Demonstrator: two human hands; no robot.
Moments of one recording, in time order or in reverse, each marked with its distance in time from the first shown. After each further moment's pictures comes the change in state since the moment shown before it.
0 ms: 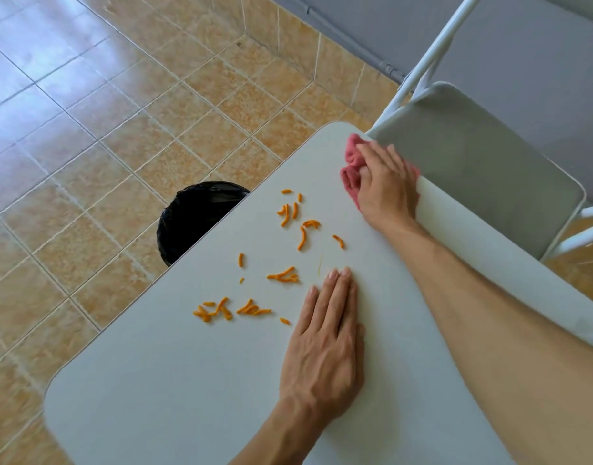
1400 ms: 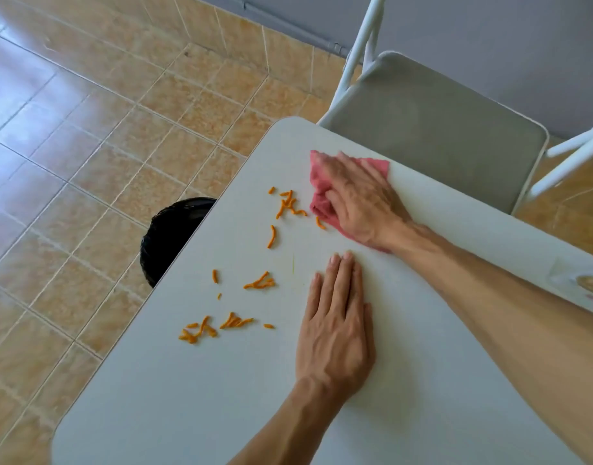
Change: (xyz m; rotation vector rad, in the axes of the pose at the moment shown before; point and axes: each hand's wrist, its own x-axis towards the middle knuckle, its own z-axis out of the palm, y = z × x) left_hand 0.023 0.022 0.011 0.024 -0.016 0.091; right_hand -0.036 0.046 -0.004 -0.157 -0.127 -0.315
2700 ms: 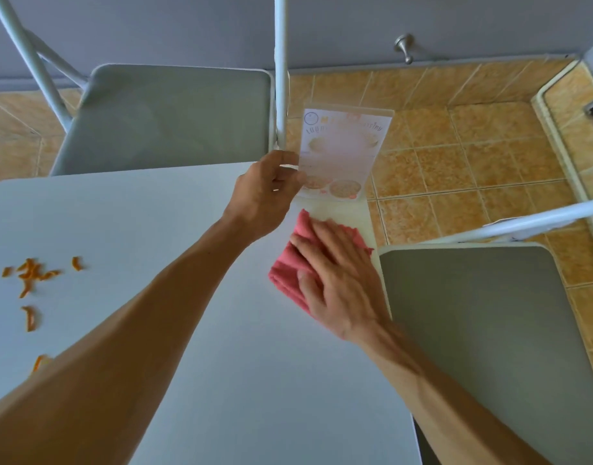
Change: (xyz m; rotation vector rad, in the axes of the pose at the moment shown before) left_hand 0.138 0.200 0.014 -0.652 -0.474 0.286; right_hand -0.325 0.022 -0.022 0.045 0.234 0.799
